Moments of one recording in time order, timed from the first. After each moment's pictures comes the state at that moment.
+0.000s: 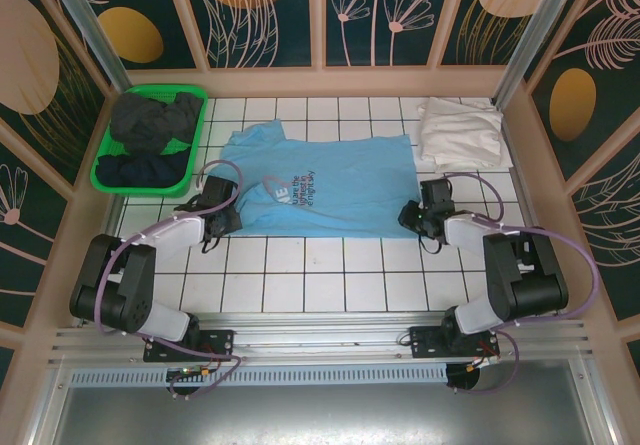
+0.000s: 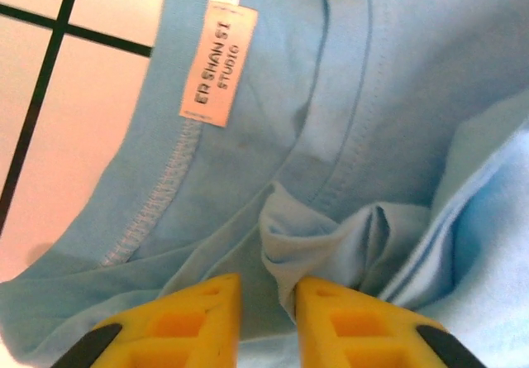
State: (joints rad) left arm -0.28 1.47 0.68 -0.30 -0.18 -0.54; right arm 0.19 1.46 0.56 -0.07 -0.10 0.61
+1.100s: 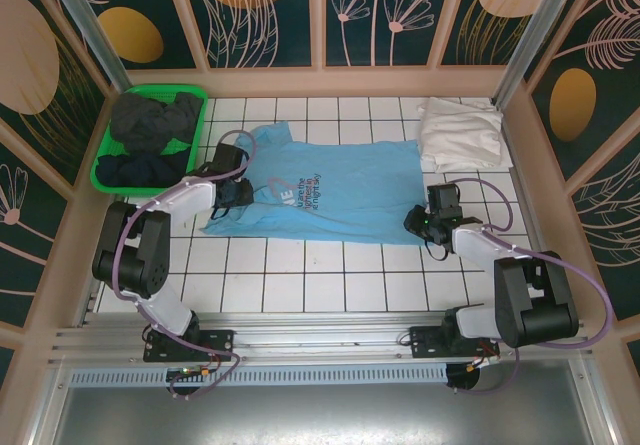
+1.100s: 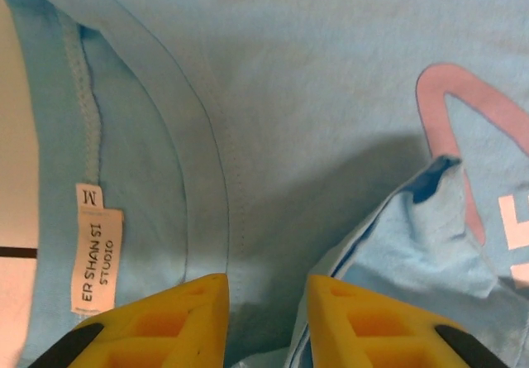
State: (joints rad) left arm -0.28 1.69 1.00 -0.40 -0.05 -0.37; right arm 0.18 1.33 0.53 -0.16 -0.10 0.60
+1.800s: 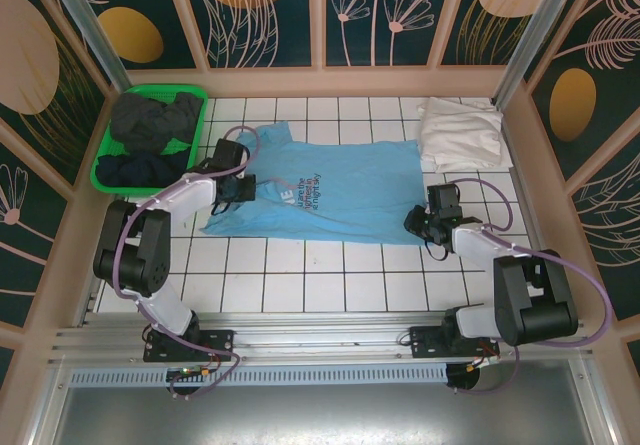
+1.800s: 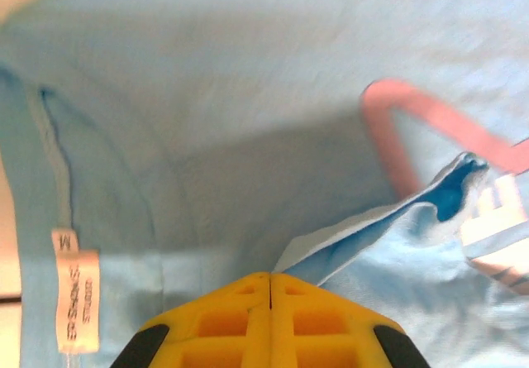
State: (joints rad) left arm -0.28 1.70 1.07 -0.40 -0.01 -0.26; right arm 0.18 1.34 0.53 -0.16 -0.10 0.60
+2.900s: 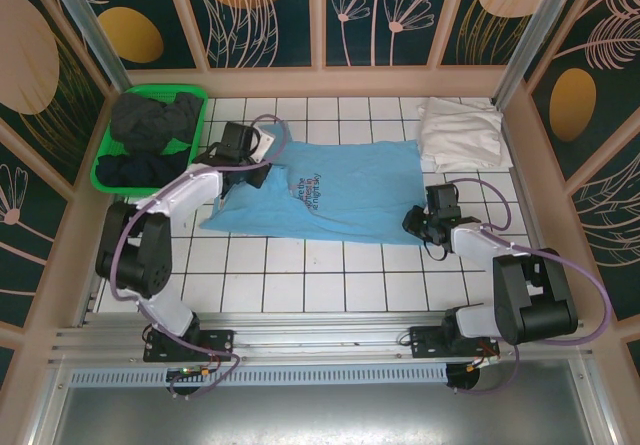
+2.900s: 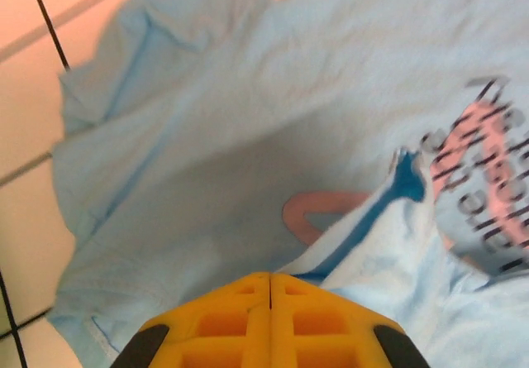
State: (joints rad) left arm -0.35 1.69 1.18 -0.32 0.00 0.18; right arm 0.19 1.34 0.53 -0.16 -0.11 0.60
